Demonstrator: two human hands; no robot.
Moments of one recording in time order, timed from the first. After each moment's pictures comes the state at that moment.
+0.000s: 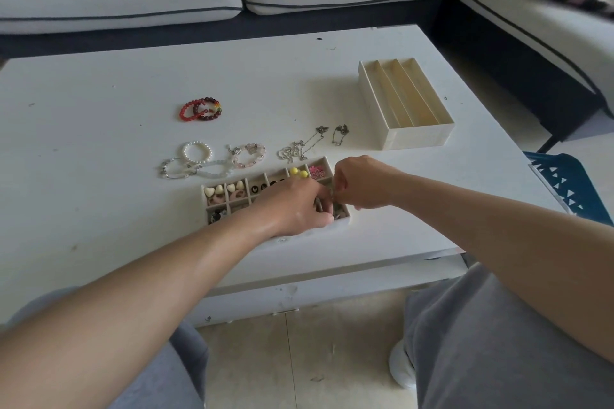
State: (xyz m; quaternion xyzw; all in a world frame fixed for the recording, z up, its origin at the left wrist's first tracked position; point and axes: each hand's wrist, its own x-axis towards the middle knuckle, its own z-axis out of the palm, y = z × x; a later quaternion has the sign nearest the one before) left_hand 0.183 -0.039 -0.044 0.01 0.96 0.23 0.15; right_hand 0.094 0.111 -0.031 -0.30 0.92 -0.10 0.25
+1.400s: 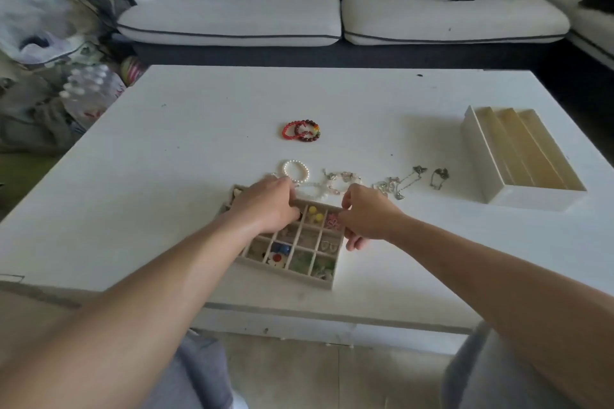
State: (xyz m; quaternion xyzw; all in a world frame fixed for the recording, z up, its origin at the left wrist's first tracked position) left_hand 0.238 -0.199 -0.022 -0.24 0.95 0.15 0.11; right_hand 0.134 -0.037 -0.036 -0.25 0.86 -0.26 0.36
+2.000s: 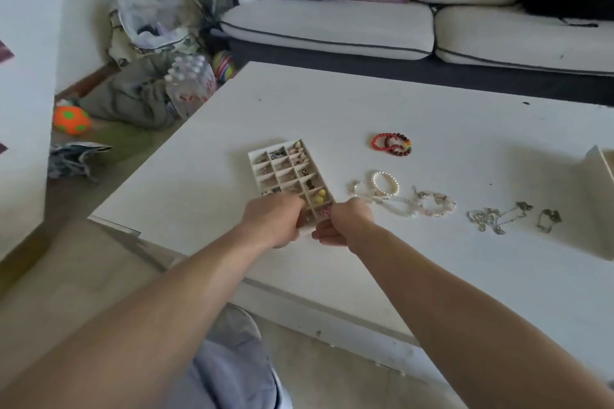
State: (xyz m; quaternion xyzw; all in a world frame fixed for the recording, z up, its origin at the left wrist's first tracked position) left_hand 0.338 -0.289 -0.034 -0.30 0.95 0.04 0.12; right_hand 0.231 -0.197 -0.056 -0.04 0.77 -0.47 0.43
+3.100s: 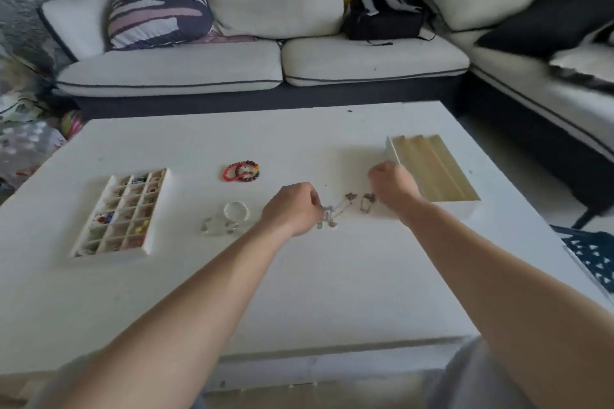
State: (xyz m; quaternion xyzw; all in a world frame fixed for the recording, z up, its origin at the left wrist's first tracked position) left_hand 0.133 -0.096 -0.004 -0.20 0.94 0.26 0.03; right_hand 0.025 0.066 0.000 -0.08 0.90 -0.41 0.10
